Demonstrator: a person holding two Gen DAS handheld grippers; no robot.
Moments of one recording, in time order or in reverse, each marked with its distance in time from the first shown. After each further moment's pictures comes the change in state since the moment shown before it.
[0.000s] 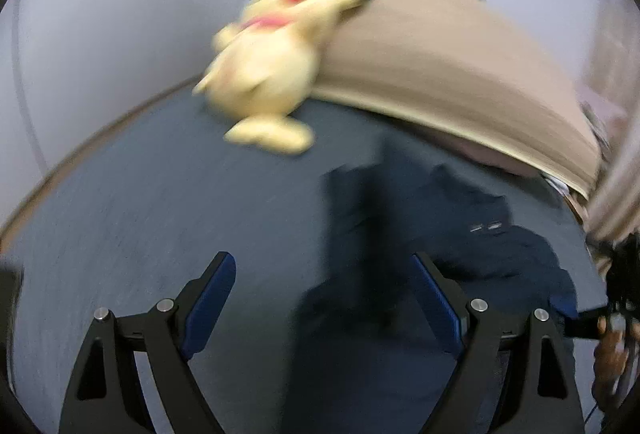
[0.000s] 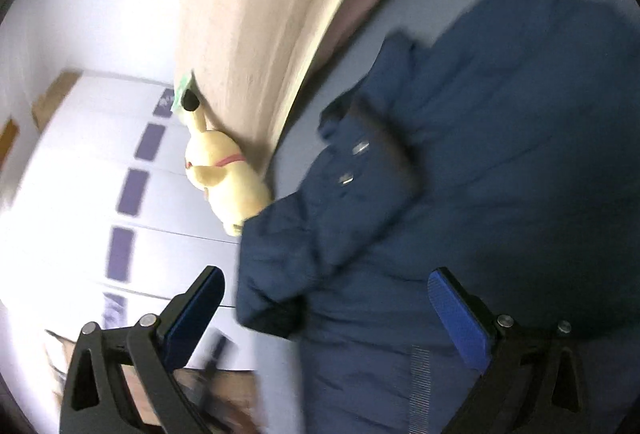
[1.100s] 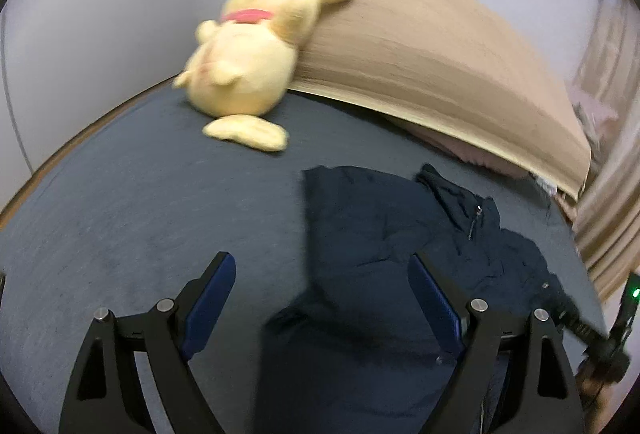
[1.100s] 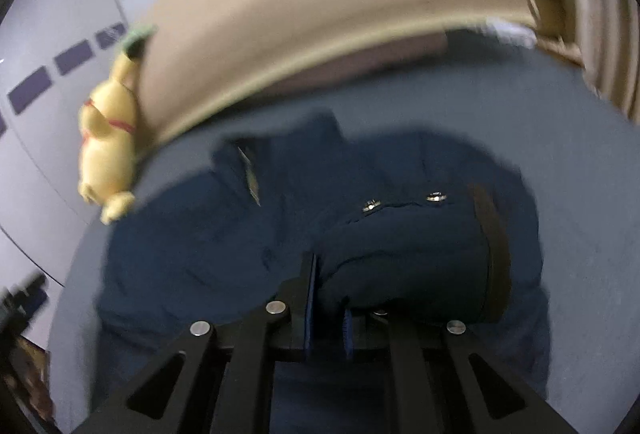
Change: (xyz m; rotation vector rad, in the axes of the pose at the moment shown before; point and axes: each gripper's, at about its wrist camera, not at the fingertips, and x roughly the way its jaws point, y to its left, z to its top) left arm 0.014 -0.049 0.018 0.065 0.004 -0.056; right arm -0.001 0.008 -0.046 -0.513 -0.271 -0.660
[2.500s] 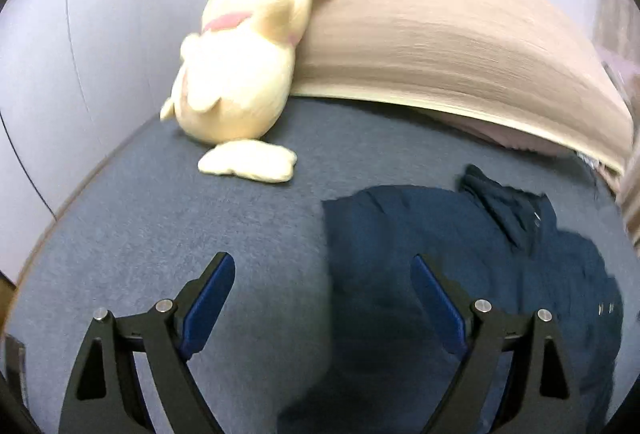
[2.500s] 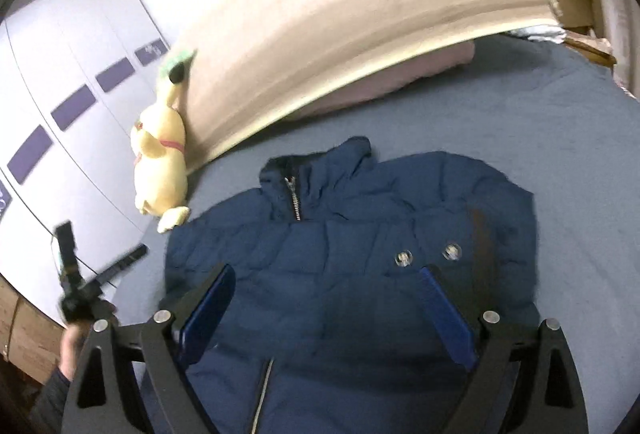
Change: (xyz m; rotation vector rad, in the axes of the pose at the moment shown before) left arm 0.061 0.006 0.046 0.084 0.033 0.141; right arm -0.042 -0.022 0.034 -0.018 -0.020 0.204
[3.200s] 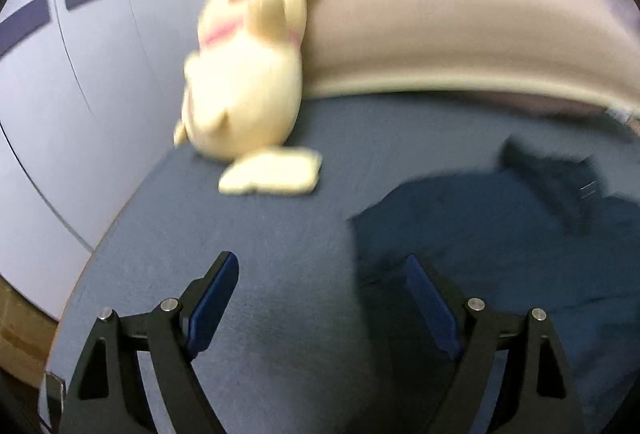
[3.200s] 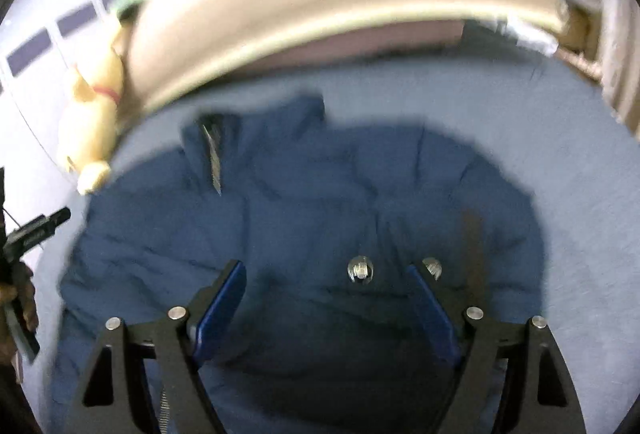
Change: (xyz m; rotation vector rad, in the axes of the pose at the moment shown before) left arm -0.009 -0.025 -0.011 0.167 -0.057 0.146; right arm 0.058 -0.010 -0.004 -0.105 0.040 -0.210
